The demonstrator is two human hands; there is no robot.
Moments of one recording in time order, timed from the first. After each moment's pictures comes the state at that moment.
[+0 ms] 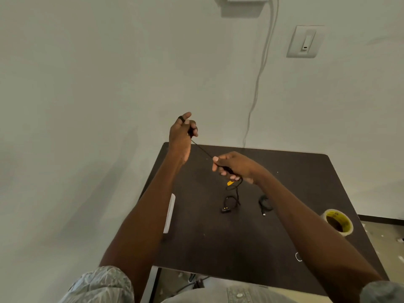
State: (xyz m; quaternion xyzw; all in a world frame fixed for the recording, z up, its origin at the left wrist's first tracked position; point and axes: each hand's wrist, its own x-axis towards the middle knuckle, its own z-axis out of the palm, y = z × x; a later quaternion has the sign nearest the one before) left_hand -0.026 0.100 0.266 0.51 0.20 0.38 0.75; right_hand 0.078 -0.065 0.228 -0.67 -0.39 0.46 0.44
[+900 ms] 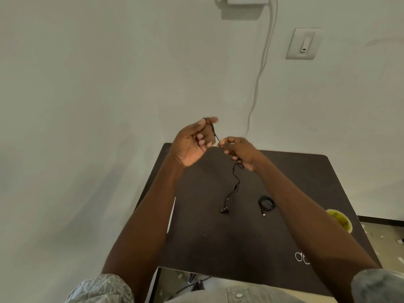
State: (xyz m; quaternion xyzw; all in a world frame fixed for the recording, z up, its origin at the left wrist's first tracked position) left_hand -0.040 0.076 0.285 0.44 -0.04 0.15 0.89; right_hand 0.101 -0.051 0.242 -0.70 -0.32 0.36 0.53
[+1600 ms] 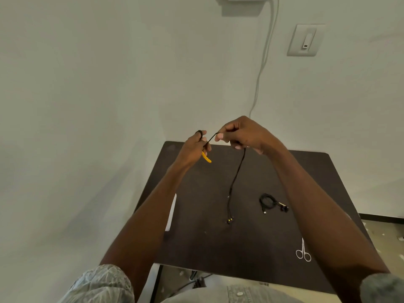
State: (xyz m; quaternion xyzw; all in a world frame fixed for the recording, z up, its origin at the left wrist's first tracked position) left_hand -0.027 0.087 0.238 0.76 0.24 0.19 0.58; right_hand 0.079 -0.070 0.327 -0.70 -0.46 0.31 0.45
